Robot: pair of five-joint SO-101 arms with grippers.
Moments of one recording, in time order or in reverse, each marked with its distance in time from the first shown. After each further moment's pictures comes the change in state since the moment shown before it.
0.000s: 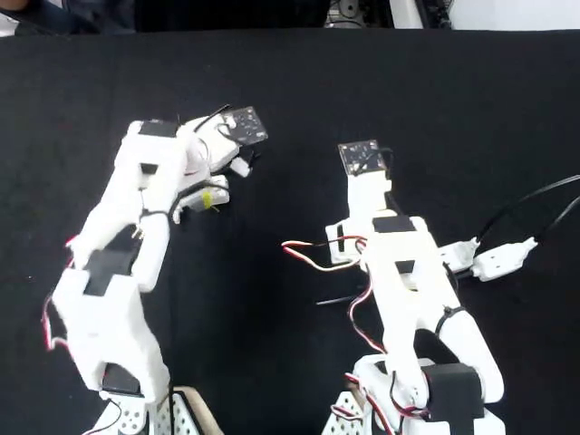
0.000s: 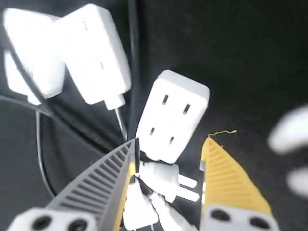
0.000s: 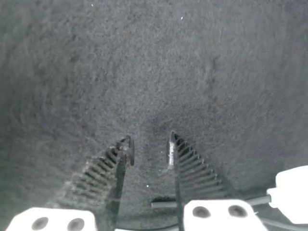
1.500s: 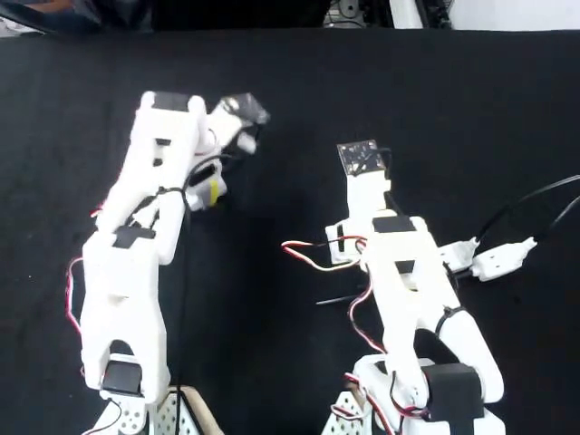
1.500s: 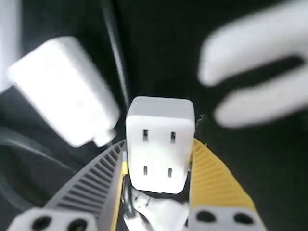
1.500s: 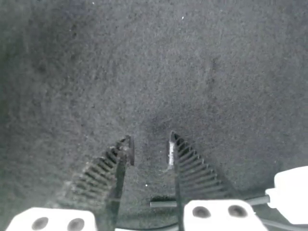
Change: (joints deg) left arm 0.6 16.1 -31.4 26.5 12.9; right arm 0.0 0.0 0.0 0.0 0.3
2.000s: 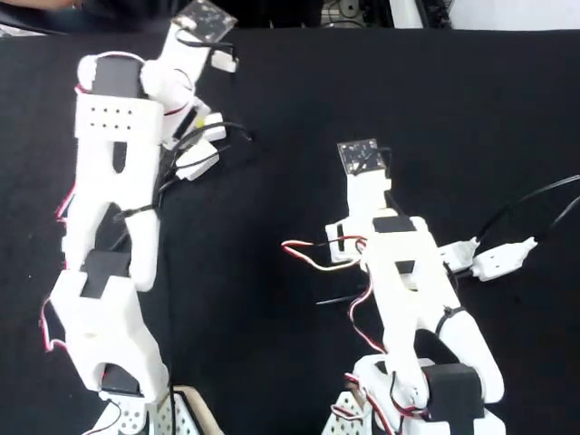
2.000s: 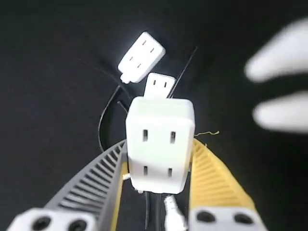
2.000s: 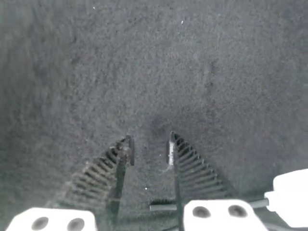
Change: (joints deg) left arm -1.6 -18.9 -12.0 7.7 16.0; right arm 0.0 0.0 0.0 -1.0 0.0
